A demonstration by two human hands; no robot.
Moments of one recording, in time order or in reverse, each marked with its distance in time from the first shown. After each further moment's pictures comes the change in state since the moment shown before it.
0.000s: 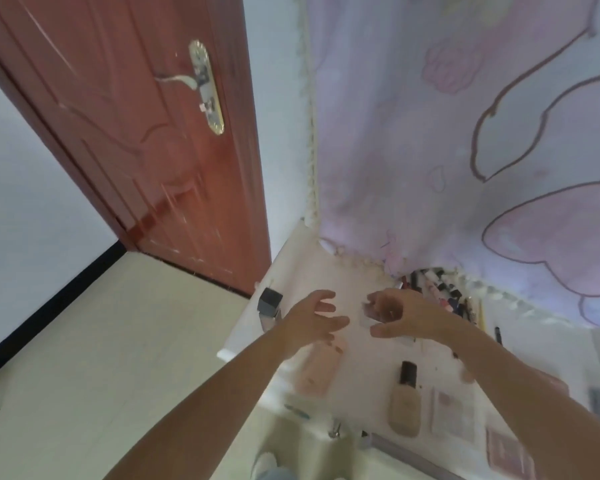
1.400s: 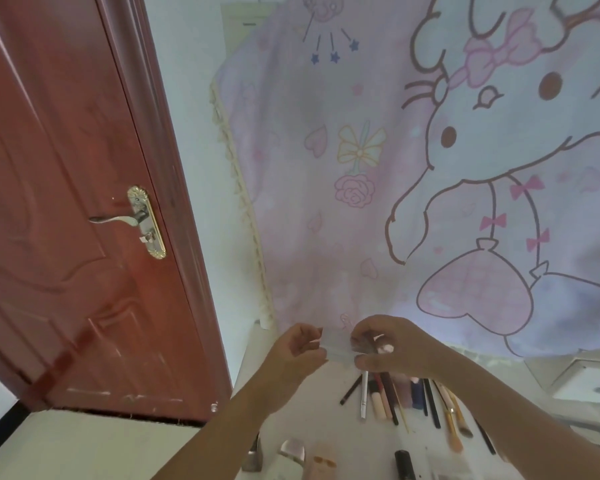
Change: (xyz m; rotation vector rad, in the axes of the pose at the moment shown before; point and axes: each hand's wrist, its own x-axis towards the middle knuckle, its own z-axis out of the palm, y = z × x) left_hand 0.011 0.099 -0.024 -0.196 -0.378 0.350; right_hand -0.042 -0.081 -0.054 -0.057 0.440 -0.167
